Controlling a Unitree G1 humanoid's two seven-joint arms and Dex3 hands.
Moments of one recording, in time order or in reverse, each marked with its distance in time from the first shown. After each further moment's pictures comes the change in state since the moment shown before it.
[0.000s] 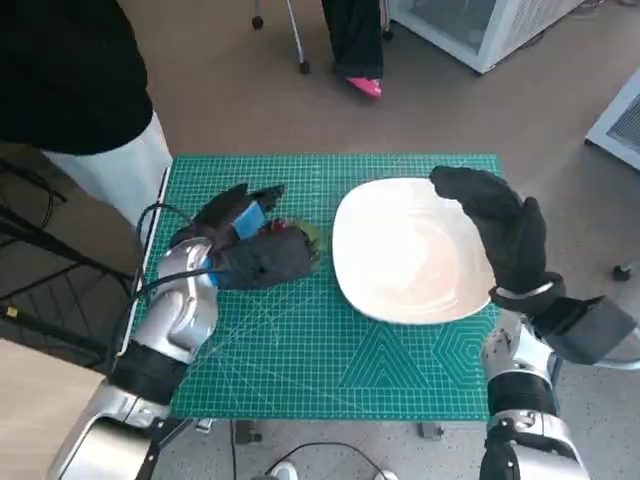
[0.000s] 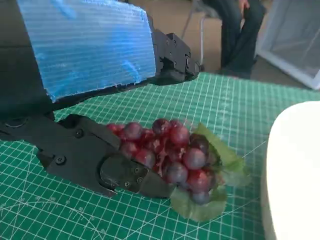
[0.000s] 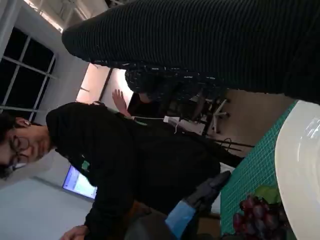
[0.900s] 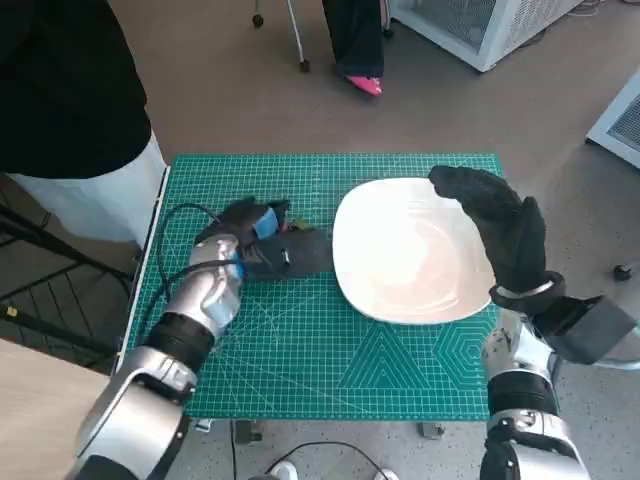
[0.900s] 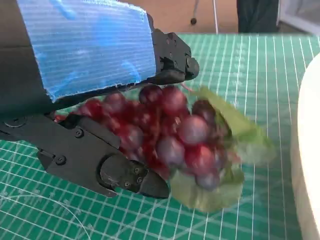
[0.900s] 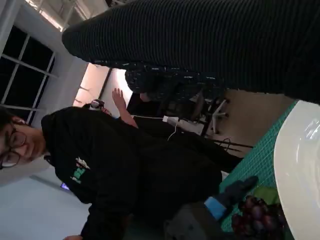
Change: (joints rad) left arm -0.195 -0.109 -0.101 0.532 -0.028 -0.139 0.151; right arm 0.000 -0.003 0.000 -0.001 -0.007 -0.004 -0.002
